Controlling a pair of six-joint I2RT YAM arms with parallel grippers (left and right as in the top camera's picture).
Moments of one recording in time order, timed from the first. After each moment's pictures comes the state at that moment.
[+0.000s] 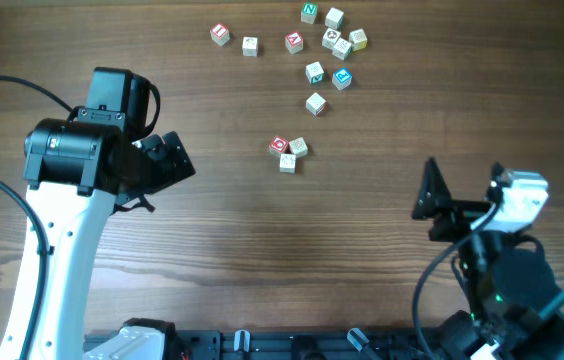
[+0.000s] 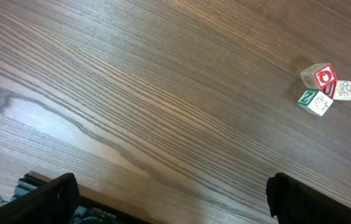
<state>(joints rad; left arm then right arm) -0.15 1.35 1.51 -1.50 -0.11 -0.61 0.63 0.44 0.73 -0.49 0.63 0.28</state>
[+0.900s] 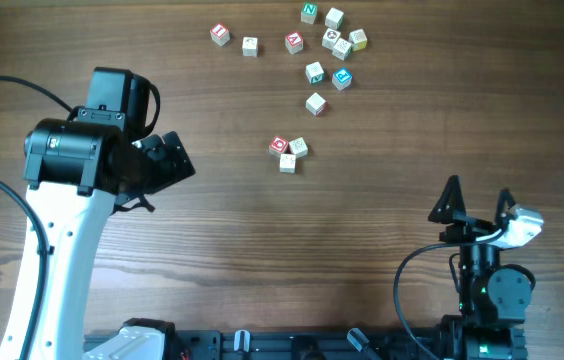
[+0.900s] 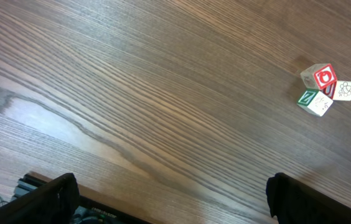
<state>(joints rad) -0.15 1.35 1.51 -1.50 -0.11 -0.61 -0.07 0.02 0.01 0.01 0.07 0.28</state>
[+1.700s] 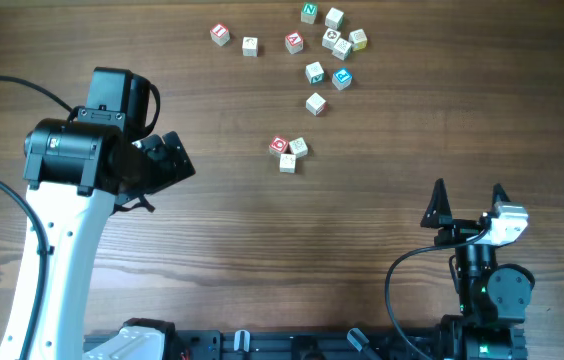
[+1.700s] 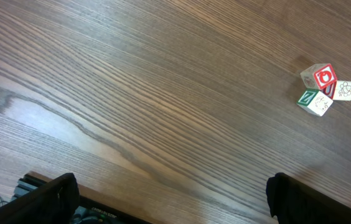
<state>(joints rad) -0.15 1.35 1.51 -1.50 -0.11 -0.61 -0.07 0.02 0.01 0.00 -0.03 0.13</state>
